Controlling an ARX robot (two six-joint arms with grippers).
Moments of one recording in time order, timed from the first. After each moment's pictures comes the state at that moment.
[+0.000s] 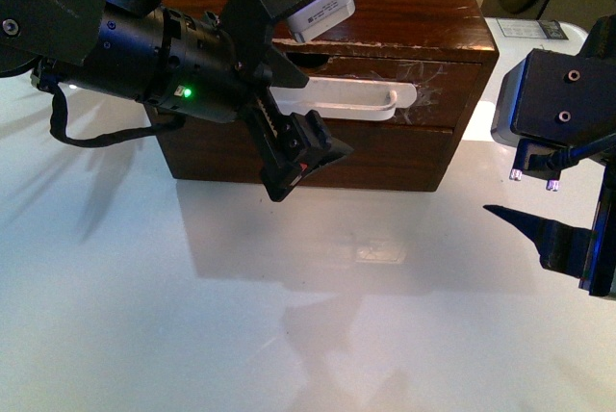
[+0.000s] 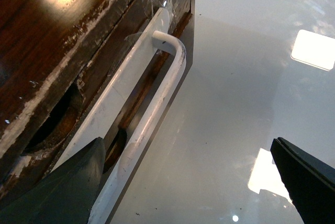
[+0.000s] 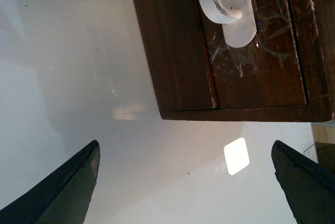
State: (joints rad) left arm -0.37 2.06 1.05 0.29 0.57 0.61; right arm 0.18 1.66 0.61 0.34 -0.28 -1.22
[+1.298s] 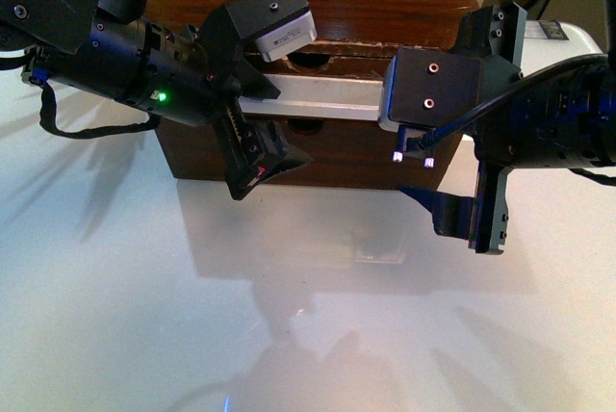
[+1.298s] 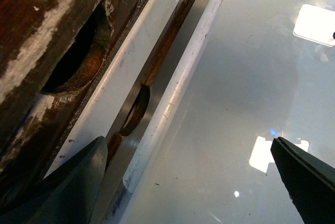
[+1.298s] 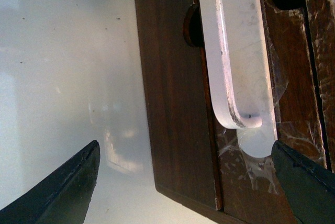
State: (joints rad) left arm -0.29 2.14 1.15 0.16 0.57 0.74; right arm 0.31 1.89 0.81 0.39 -0.32 -1.23
